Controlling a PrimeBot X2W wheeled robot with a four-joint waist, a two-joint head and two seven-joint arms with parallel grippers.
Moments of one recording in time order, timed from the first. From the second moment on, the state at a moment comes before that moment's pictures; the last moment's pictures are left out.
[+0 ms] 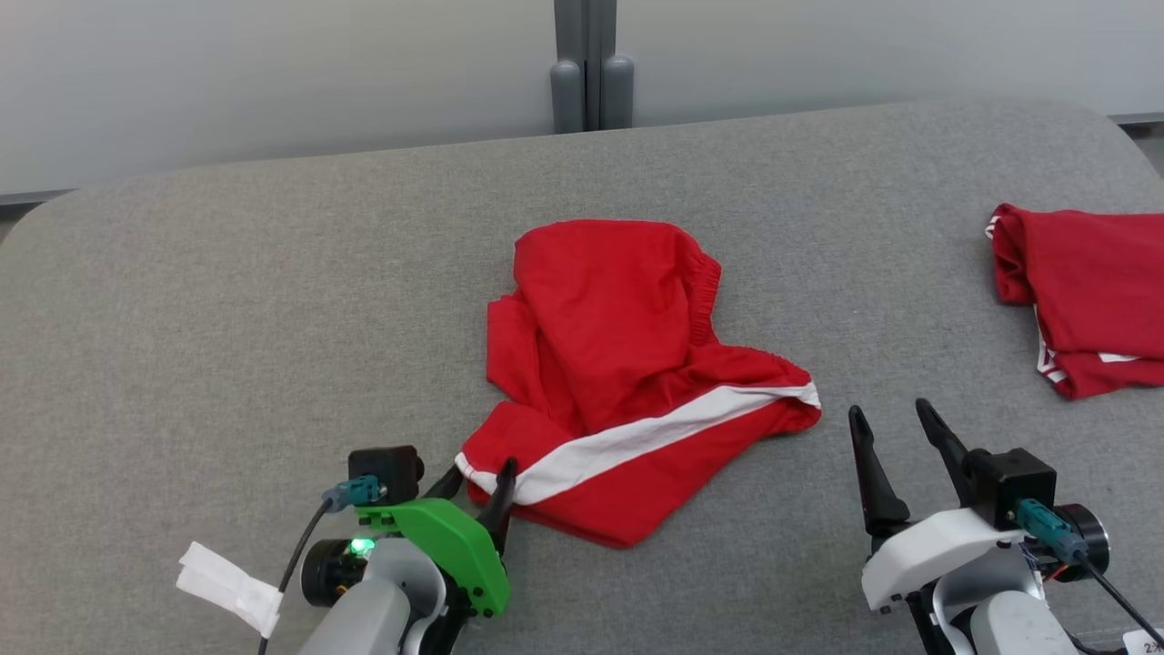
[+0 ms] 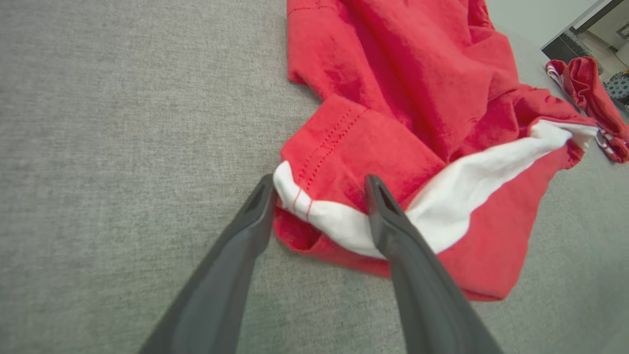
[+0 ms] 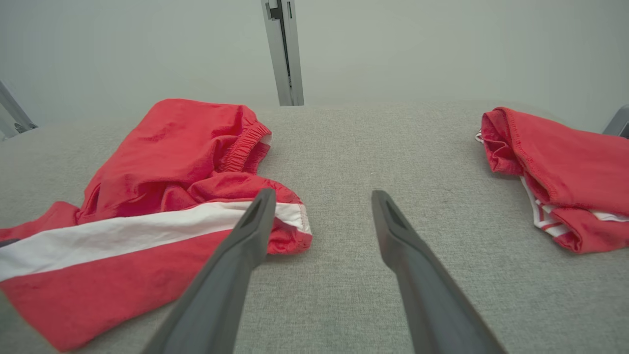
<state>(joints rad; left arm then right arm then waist) -0.37 0.05 -0.50 0.76 -0.67 -0.10 -0.07 -0.06 -0.05 0.02 0.23 0.09 0.13 -0.16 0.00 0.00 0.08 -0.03</state>
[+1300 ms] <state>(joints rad) -0.37 0.06 -0.53 0.65 -0.70 -0.02 -0.16 -0.34 -0.12 0.16 0.64 0.05 0.13 -0.05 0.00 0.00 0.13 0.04</state>
